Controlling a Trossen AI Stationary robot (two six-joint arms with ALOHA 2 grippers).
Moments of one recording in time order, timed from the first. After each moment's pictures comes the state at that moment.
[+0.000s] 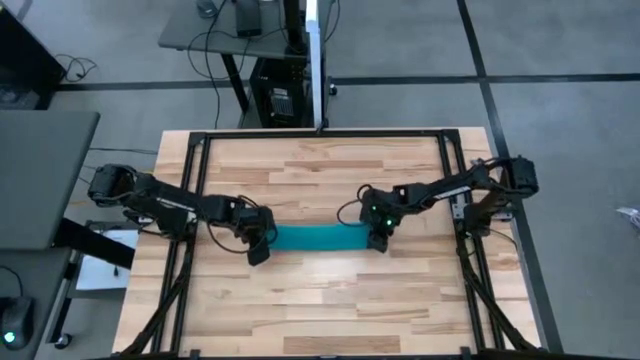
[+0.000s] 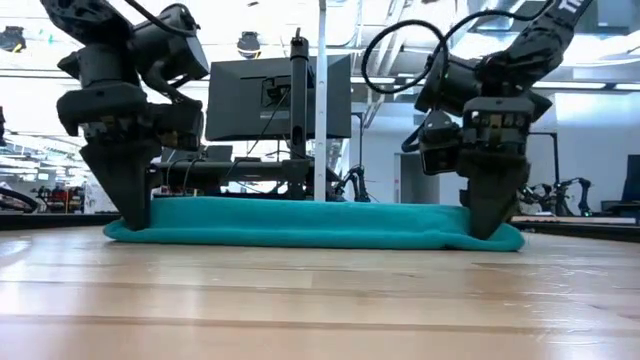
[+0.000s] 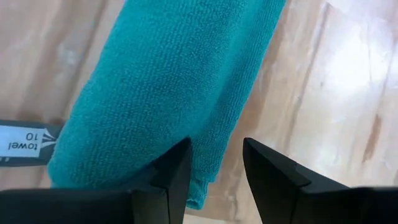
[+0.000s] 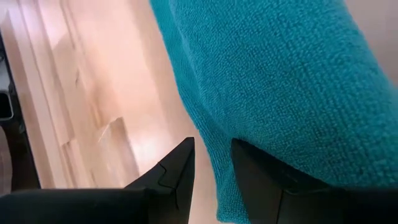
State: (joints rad) left arm -0.05 1.36 0.57 -0.35 0.13 -0.45; right arm -0.14 1.60 0.67 -0.18 -0.46 0.41
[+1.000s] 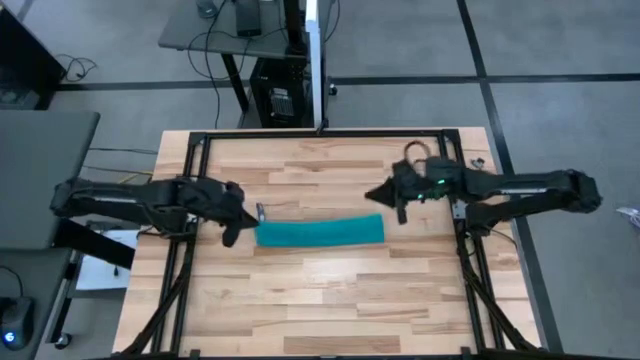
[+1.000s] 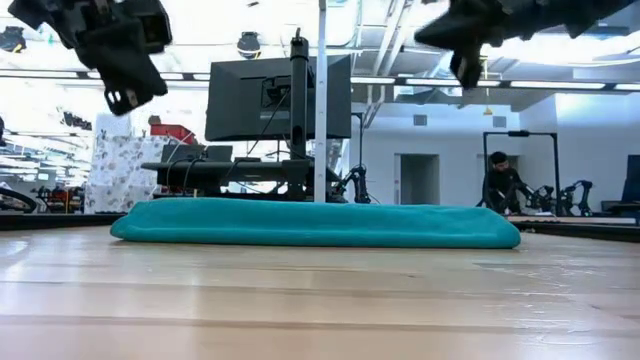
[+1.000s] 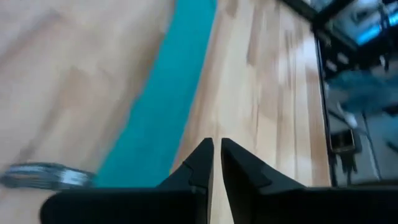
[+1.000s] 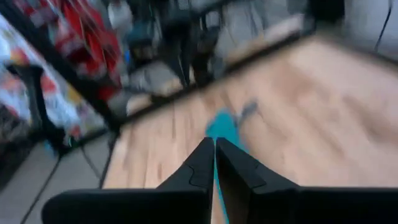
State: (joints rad) left arm -0.01 0.65 0.57 -0.49 0.05 -0.50; right arm -0.12 0.89 0.63 0.12 -0.11 0.41
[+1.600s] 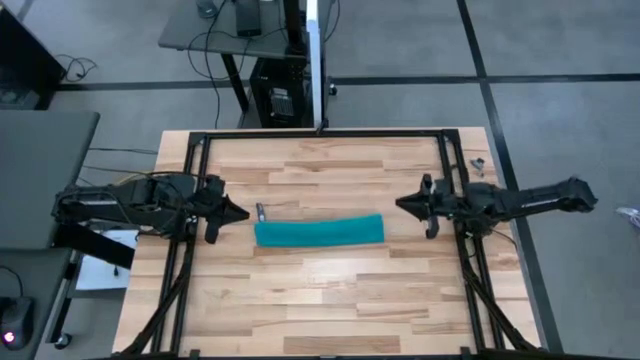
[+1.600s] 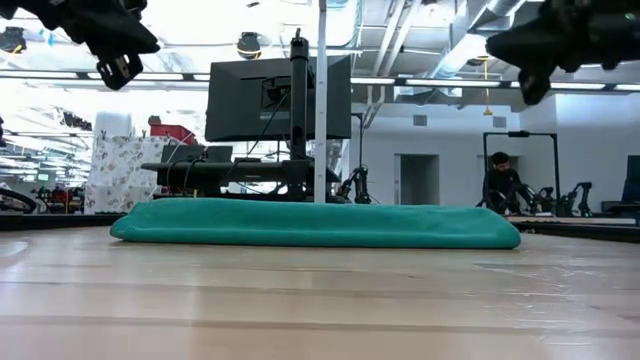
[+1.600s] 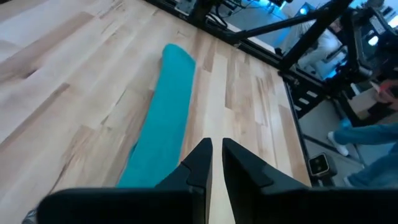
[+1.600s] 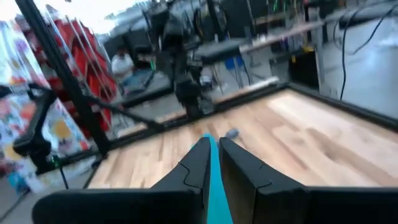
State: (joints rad) left arm -0.01 0.48 0.57 -0.49 0.04 -0.43; right arm 0.12 0.33 0.19 0.18 0.24 0.29
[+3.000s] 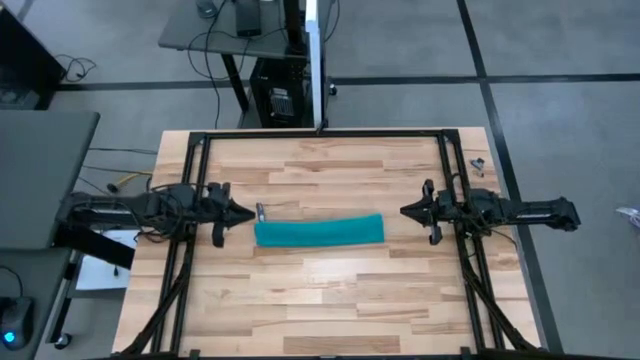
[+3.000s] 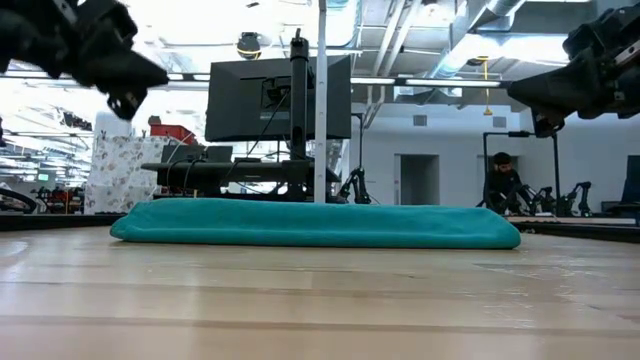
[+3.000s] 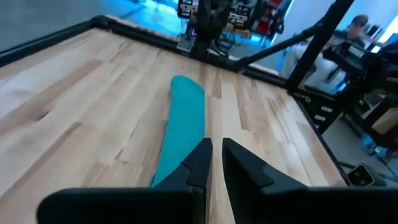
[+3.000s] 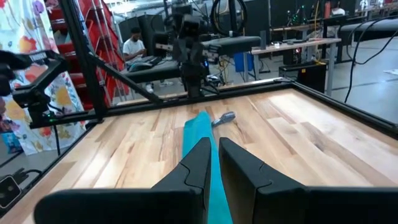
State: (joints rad) left arm -0.01 0.28 0.19 -0.06 -0.03 -0.30; right arm 0.01 0.02 0.01 0.02 0.07 0.13
